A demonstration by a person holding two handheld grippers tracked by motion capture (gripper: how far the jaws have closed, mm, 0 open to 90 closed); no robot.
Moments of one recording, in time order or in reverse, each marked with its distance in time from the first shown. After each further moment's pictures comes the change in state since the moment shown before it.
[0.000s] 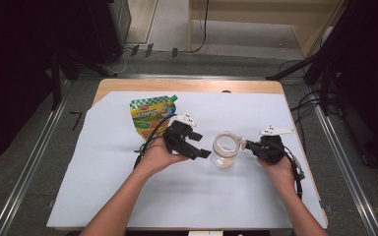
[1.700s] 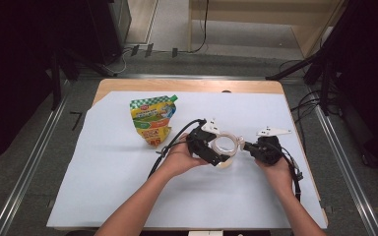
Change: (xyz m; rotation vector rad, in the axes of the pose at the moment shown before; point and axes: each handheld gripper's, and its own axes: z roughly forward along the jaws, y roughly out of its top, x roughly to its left) left arm -0.018 0.019 0.056 0.001 0.117 0.147; right arm 0.007 -0.001 0.003 0.023 -0.014 0.007
